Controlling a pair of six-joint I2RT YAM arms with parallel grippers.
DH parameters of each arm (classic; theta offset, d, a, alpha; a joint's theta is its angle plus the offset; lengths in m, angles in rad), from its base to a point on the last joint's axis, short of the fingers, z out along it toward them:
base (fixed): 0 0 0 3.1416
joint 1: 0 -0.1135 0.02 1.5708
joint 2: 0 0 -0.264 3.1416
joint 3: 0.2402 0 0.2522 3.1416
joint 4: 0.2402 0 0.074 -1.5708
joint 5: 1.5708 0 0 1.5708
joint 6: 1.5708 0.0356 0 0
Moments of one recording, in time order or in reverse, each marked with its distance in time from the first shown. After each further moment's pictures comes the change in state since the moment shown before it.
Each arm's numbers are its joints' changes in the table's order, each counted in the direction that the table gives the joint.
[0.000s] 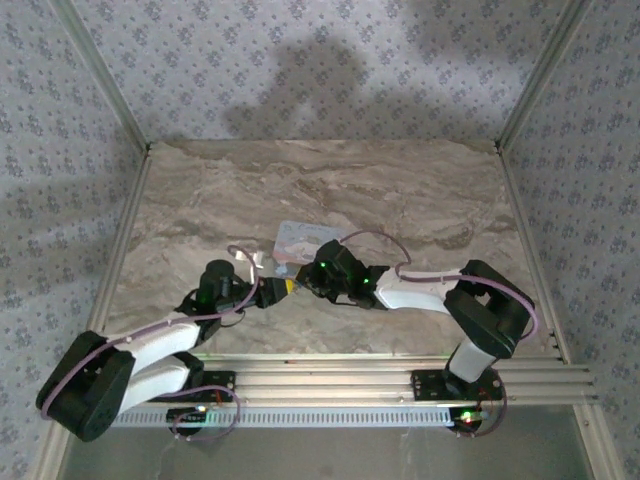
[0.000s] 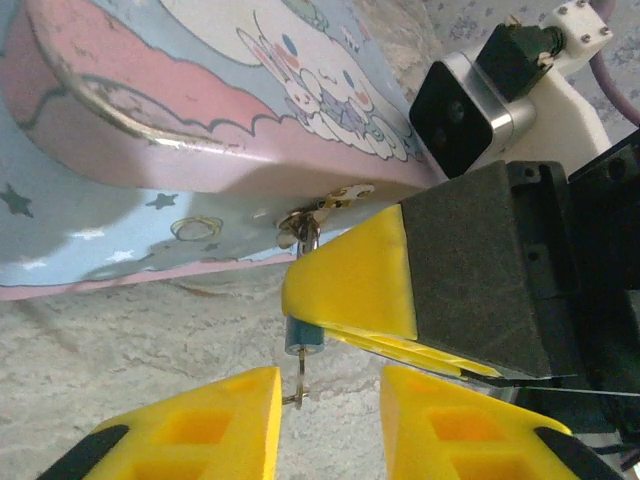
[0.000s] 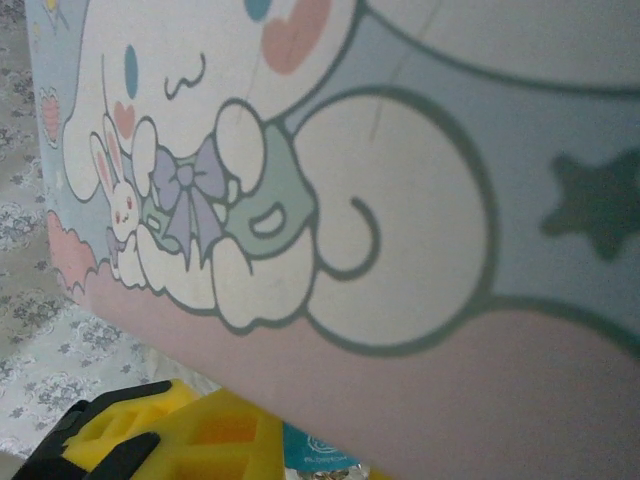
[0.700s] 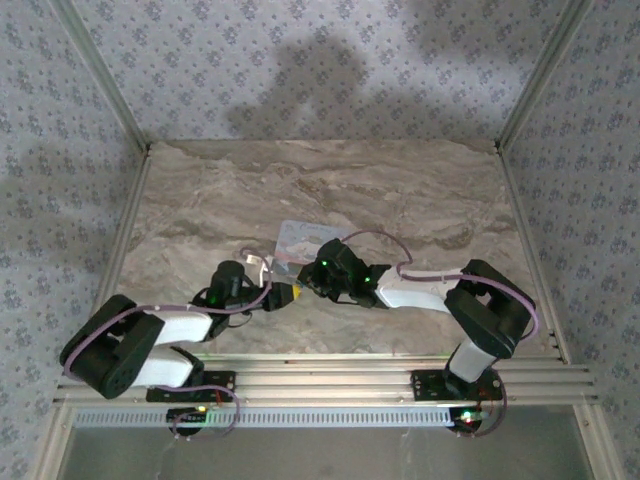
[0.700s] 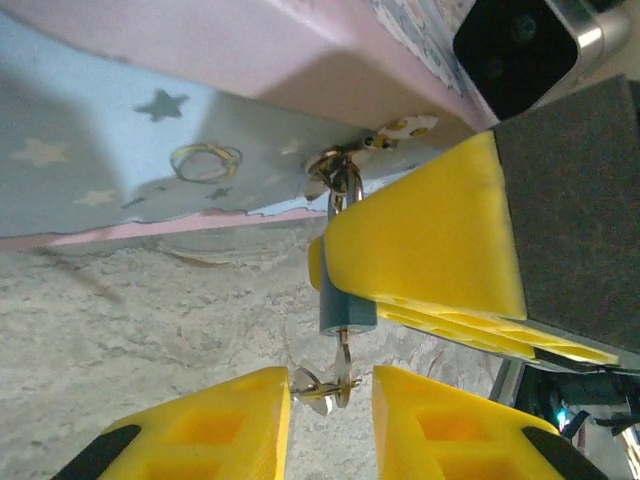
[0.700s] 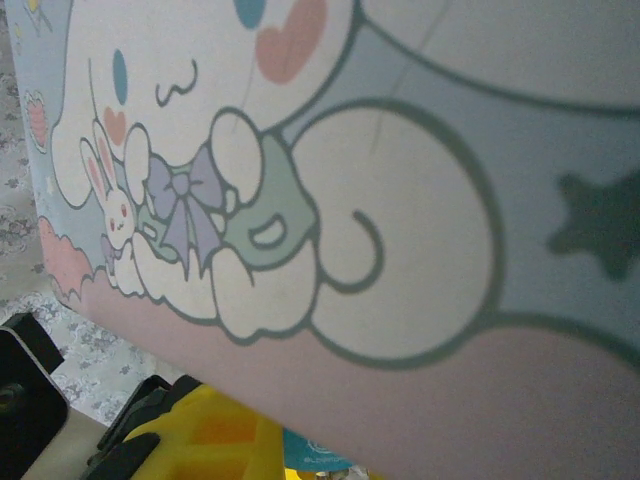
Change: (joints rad) left arm 0.042 0.229 0.001 -0.181 0.035 -0.007; right arm 0.016 -0.002 -0.001 0.011 -0.016 0.000
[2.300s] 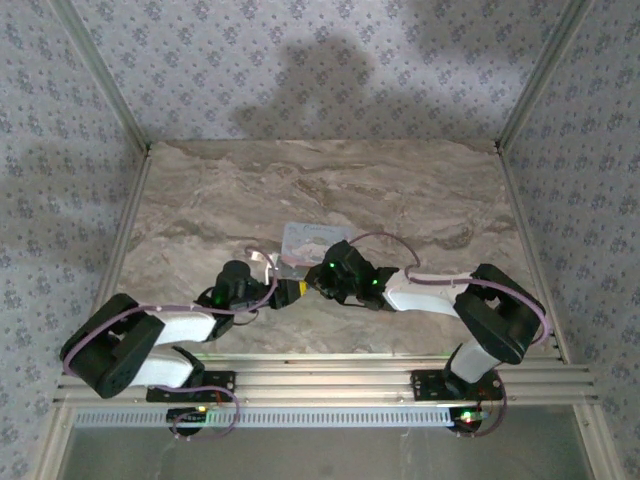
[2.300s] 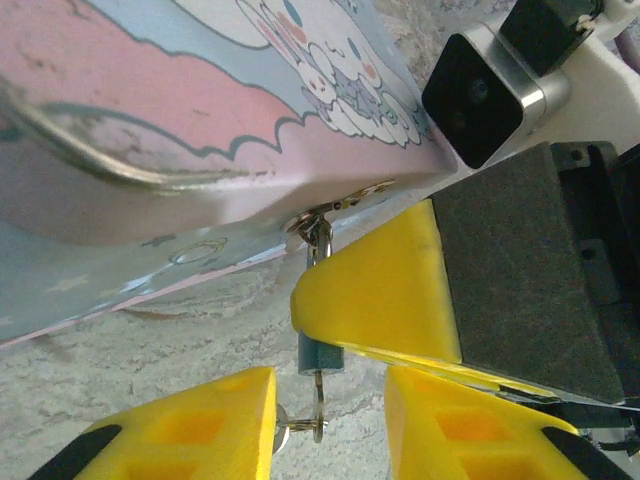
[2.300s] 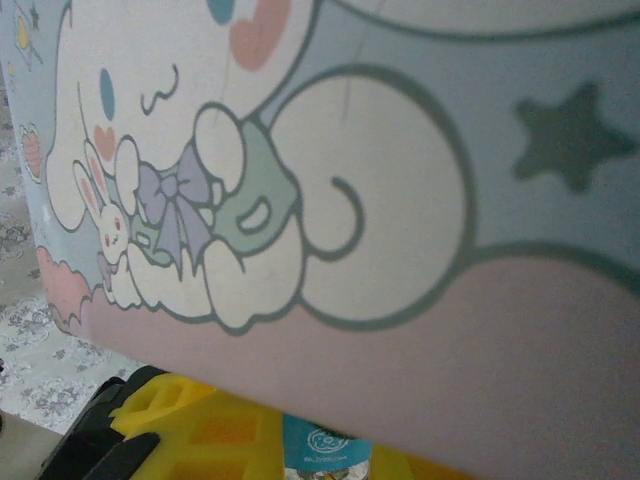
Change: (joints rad) left arm 0.064 -0.002 0.024 -0.040 -0.089 -0.014; right arm 0.015 -0.055 -0.058 0.003 0.000 0.000
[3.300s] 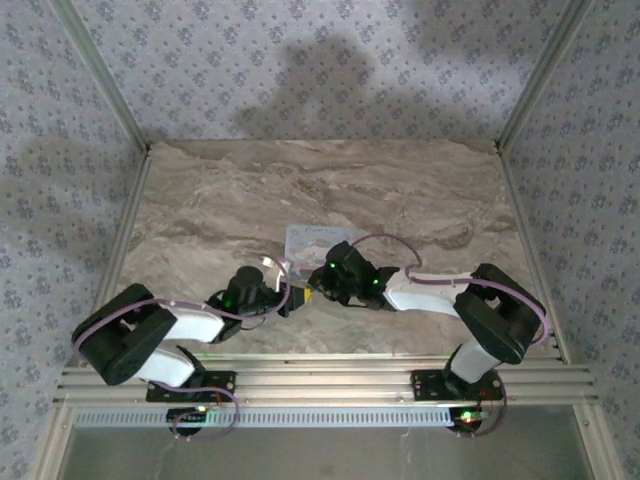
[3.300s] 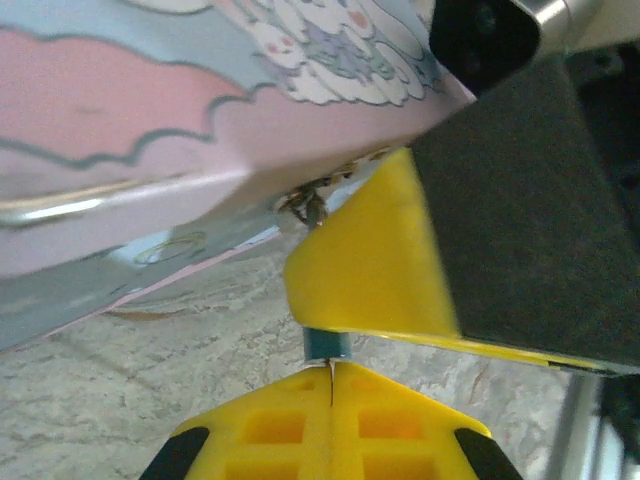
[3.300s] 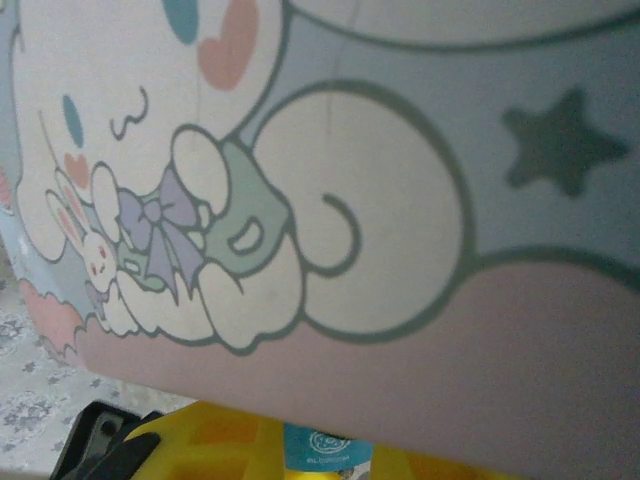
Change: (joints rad) left arm 0.146 0.068 0.012 -0.012 -0.182 0.161; right arm 0.006 -0.001 -0.002 0.058 0.003 0.000
